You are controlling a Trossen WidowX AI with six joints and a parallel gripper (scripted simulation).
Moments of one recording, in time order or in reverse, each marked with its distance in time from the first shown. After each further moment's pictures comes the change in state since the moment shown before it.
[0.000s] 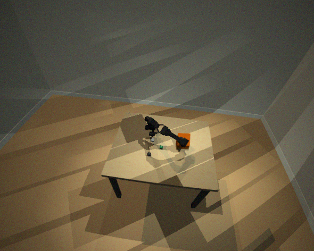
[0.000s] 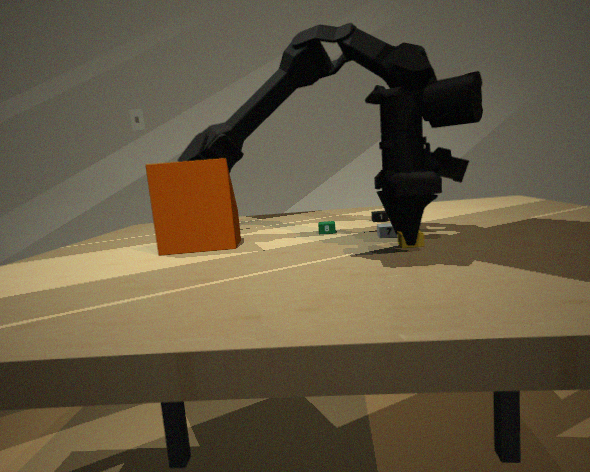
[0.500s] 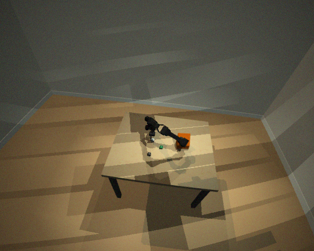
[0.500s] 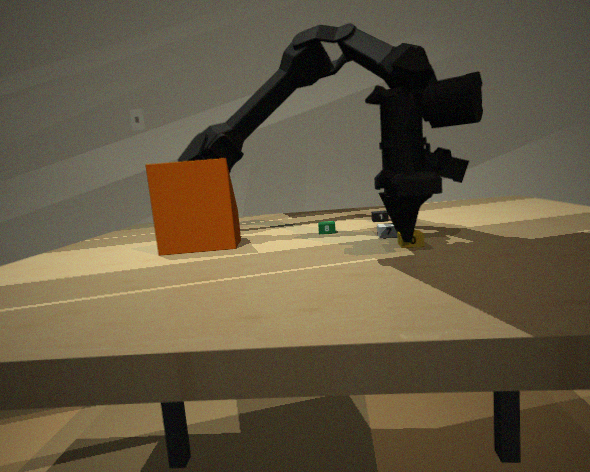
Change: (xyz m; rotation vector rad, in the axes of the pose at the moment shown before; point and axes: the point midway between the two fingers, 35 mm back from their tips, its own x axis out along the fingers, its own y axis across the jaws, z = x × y) arm 0.001 0.000 0.000 -0.002 0.000 -0.001
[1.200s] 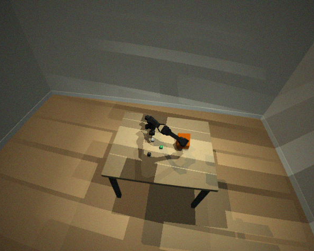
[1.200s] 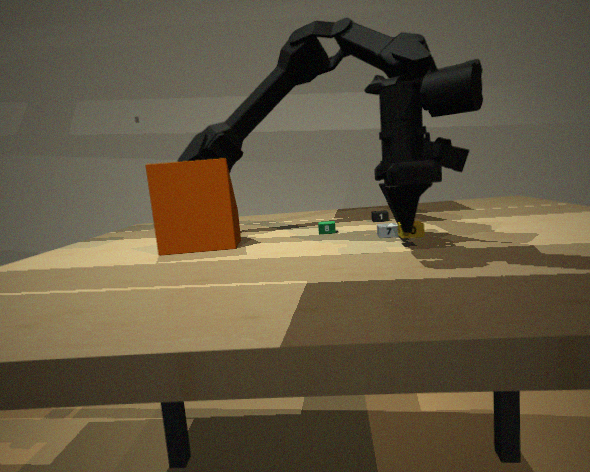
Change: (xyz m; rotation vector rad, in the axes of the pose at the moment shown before) arm -0.015 0.000 0.001 0.007 -0.005 0.003
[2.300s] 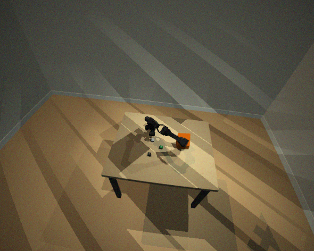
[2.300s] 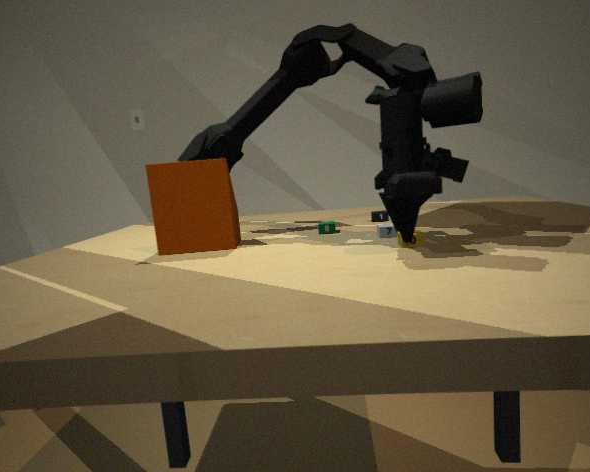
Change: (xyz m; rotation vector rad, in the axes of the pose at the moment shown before) arm 0.015 0.000 -0.001 -0.007 0.004 -0.003
